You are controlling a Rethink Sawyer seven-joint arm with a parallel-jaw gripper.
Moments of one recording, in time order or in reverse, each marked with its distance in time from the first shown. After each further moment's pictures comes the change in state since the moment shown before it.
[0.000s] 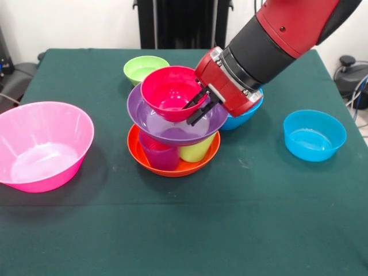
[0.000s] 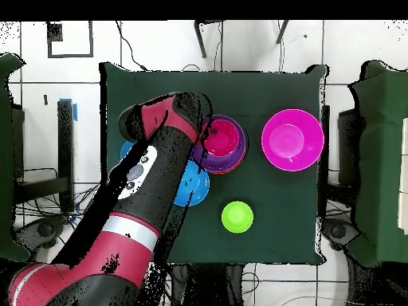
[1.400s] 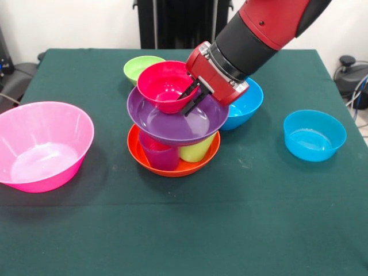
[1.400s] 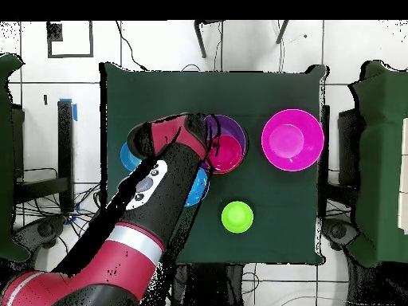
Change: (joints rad) arm 0.006 -0.050 0.025 0.155 0.000 -0.107 0.000
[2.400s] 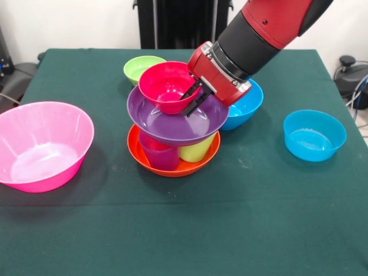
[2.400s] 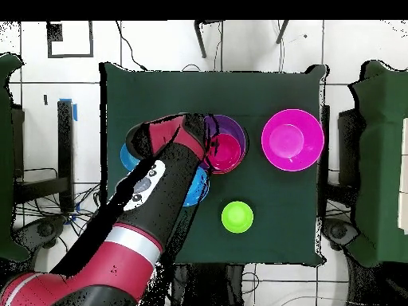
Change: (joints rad) arm 0.005 -0.001 0.000 0.000 -0.004 -0.005 0.000
